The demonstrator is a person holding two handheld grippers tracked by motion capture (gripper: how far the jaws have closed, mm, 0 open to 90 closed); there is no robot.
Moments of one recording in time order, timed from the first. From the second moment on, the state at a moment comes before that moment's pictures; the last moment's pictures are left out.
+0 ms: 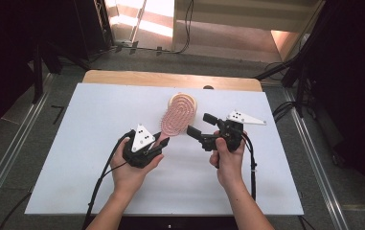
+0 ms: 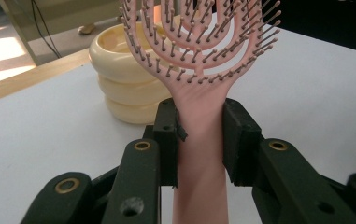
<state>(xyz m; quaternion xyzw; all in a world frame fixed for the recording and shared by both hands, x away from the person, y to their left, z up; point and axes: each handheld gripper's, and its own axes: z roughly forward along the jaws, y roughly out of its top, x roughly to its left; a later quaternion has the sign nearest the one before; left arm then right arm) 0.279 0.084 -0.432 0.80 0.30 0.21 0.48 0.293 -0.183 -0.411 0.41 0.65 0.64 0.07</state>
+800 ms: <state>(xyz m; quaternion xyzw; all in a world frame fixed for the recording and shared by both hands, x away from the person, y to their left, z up) 0.273 0.068 -0.437 0.80 0.29 0.23 0.48 0.309 -0.163 -0.413 0.45 0.63 0.63 0.04</state>
